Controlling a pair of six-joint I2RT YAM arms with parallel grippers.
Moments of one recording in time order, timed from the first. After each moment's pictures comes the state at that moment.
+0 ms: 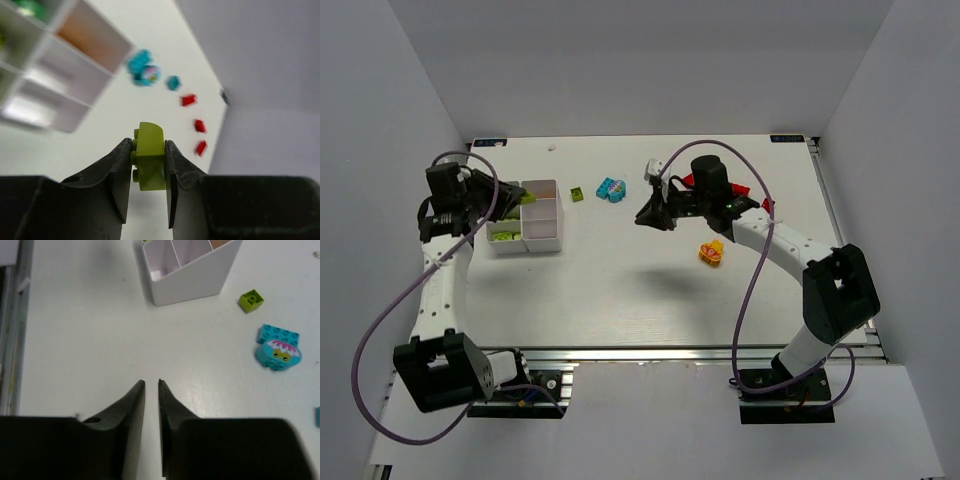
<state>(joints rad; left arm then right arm) 0.20 1.19 1.11 -0.41 0.41 -0.88 0.60 1.63 1.20 0.01 -0.82 -0.34</state>
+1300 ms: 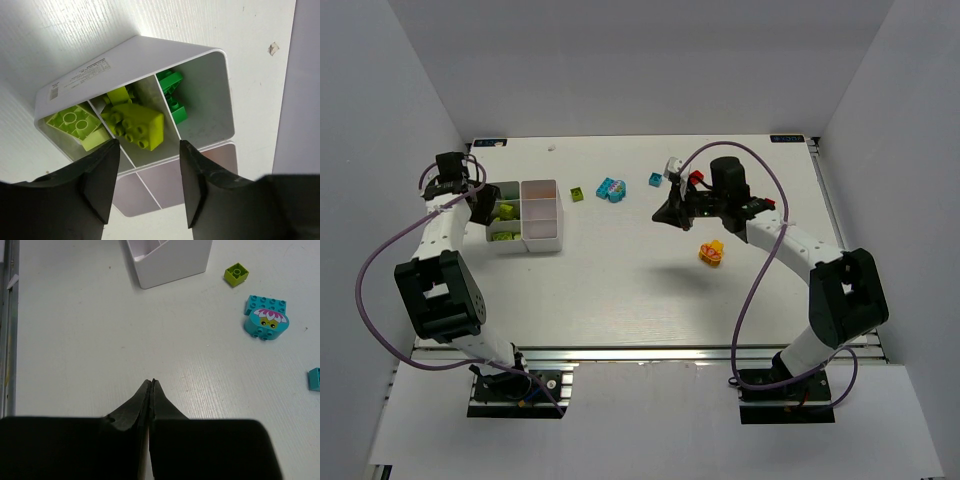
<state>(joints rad) 0.27 1.63 1.32 -0.60 -0.05 -1.05 0.48 1.59 1.13 0.00 -0.86 -0.32</state>
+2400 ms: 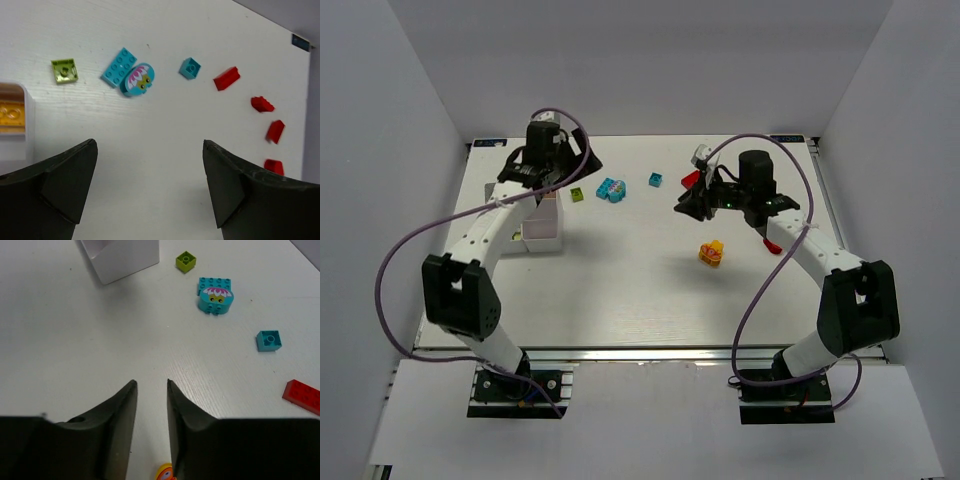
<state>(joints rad) -0.26 1.62 1.47 -0.42 0.03 -0.59 0.35 1.52 1.11 -0.04 -0.83 -0.33</state>
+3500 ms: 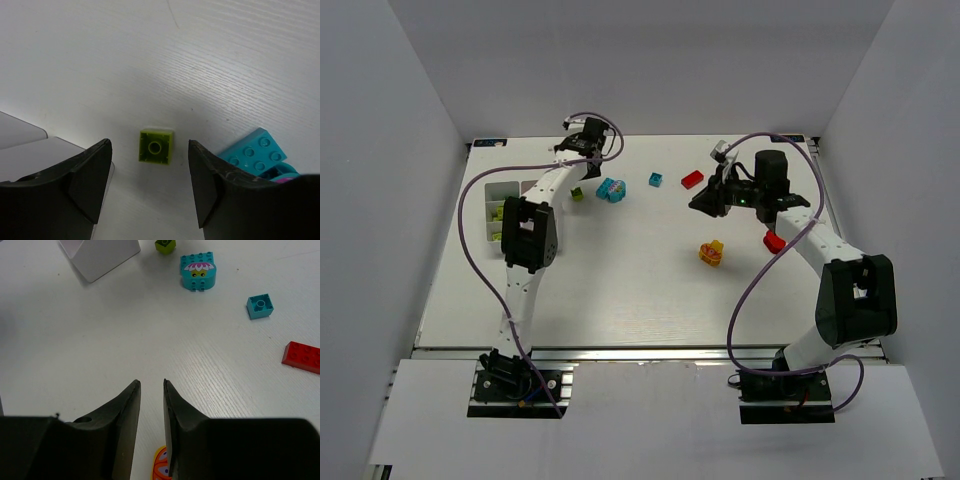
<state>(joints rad) -0.33 2.41 2.22 -0.79 -0.62 -0.45 0.22 1.56 1.10 -0.02 -0.88 -0.22</state>
